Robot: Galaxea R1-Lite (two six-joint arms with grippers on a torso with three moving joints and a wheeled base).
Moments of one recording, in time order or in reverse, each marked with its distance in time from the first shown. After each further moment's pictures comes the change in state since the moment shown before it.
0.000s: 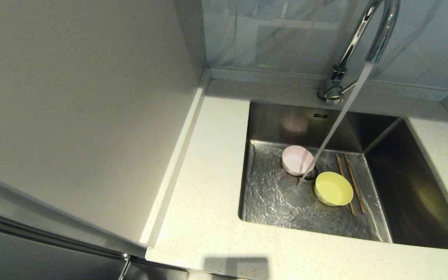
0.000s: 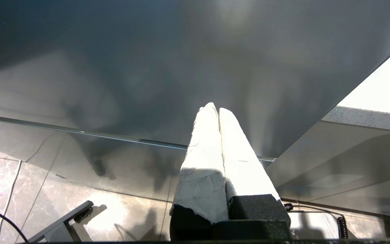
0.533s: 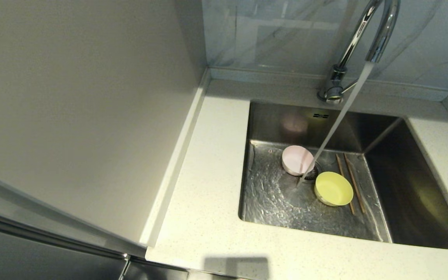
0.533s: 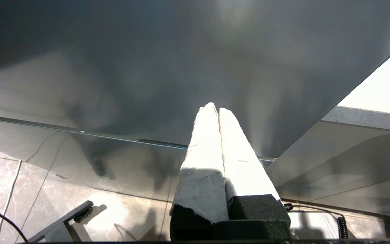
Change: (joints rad) left arm 0.000 0.000 0.000 0.000 0.000 0.000; right arm 0.000 0.000 0.000 0.001 -0.001 0.008
